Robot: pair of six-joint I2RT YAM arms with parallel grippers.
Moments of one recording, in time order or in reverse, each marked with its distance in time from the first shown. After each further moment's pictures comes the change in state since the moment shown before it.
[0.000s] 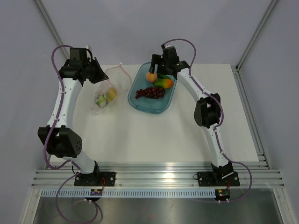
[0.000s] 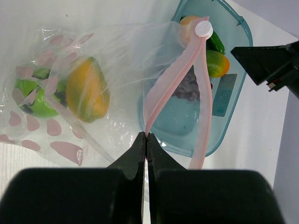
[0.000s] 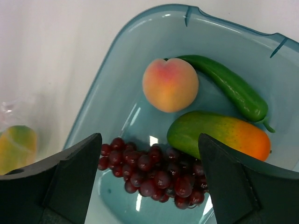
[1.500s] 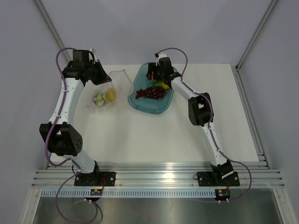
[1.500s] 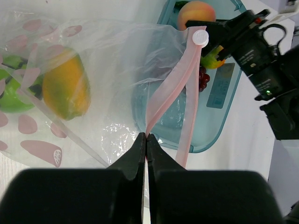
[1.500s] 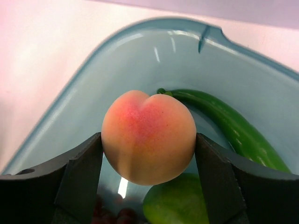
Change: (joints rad) left arm -0.001 0.025 -0.045 0.037 0.072 0.008; right arm 0.013 0.221 -0.041 0.377 -0.009 -0.166
